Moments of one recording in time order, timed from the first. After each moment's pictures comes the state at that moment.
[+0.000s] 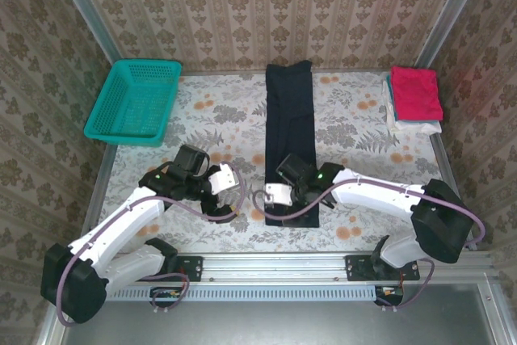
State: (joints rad) left arm -0.58 1.00 0.69 -0.71 0.54 0.62; right arm 0.89 1.44 0.88 -0.66 -0.15 -0.59
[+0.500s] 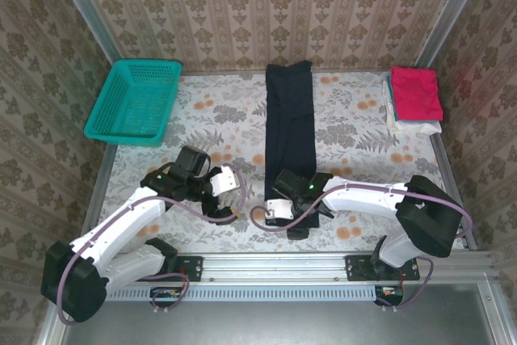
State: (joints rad) left arm -0.58 1.01 0.68 -0.69 0.55 0.63; right arm 0.95 1.52 0.83 -0.67 -0.11 -0.57
